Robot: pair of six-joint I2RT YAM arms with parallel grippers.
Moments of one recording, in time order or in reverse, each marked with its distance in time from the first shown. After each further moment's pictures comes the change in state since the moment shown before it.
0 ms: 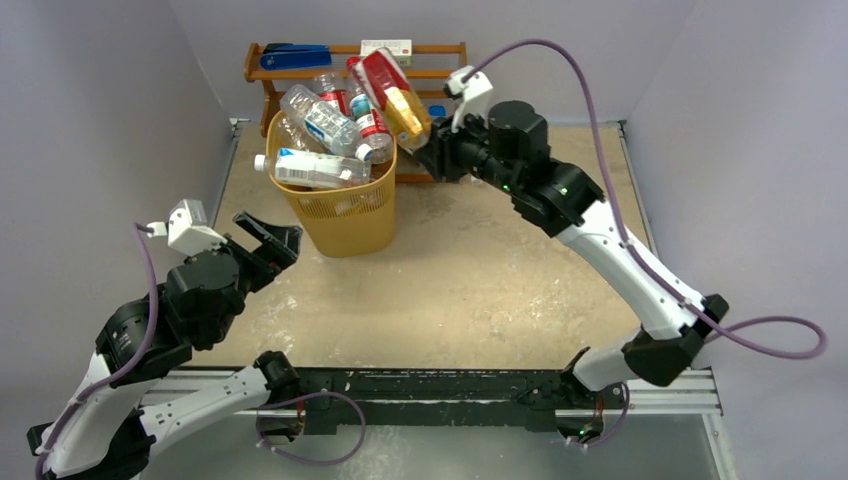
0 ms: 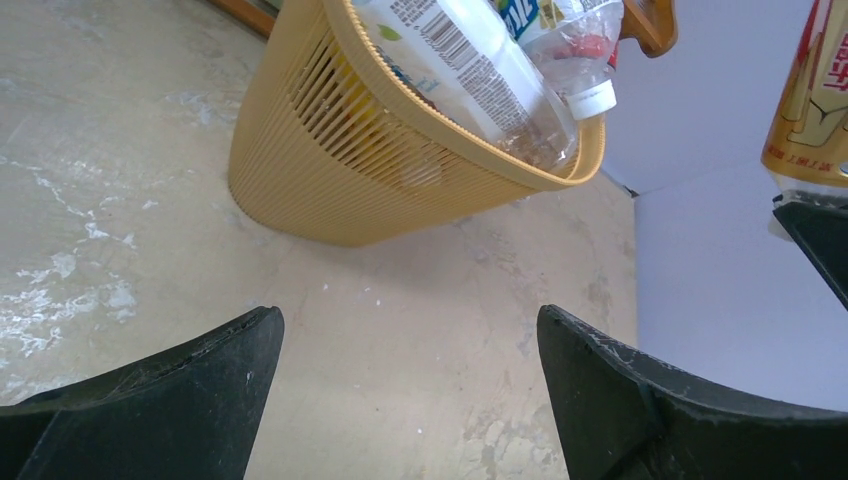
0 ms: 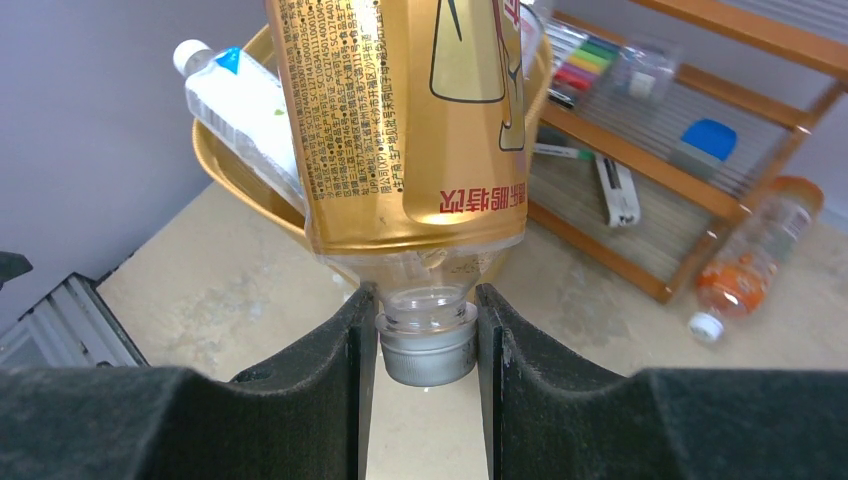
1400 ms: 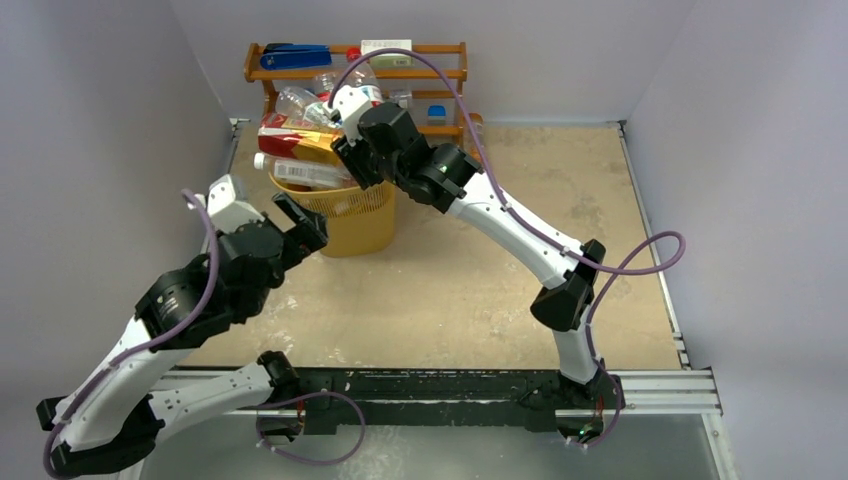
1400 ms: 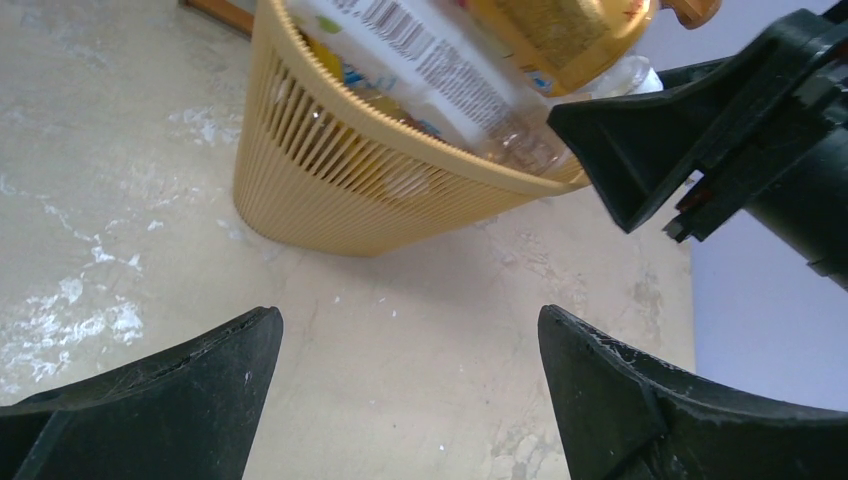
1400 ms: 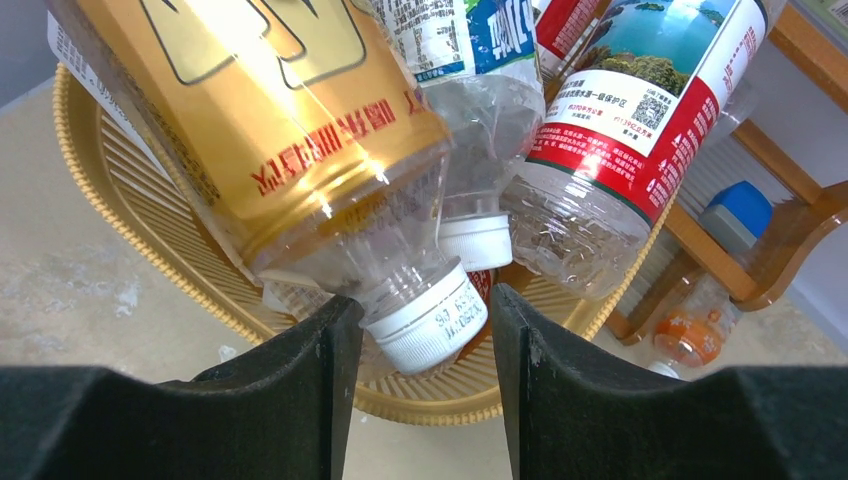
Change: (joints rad) left arm -0.003 0.137 0.016 0.037 -0.025 0.043; right arm 0.211 0.593 0.591 -0.218 0.242 -0.249
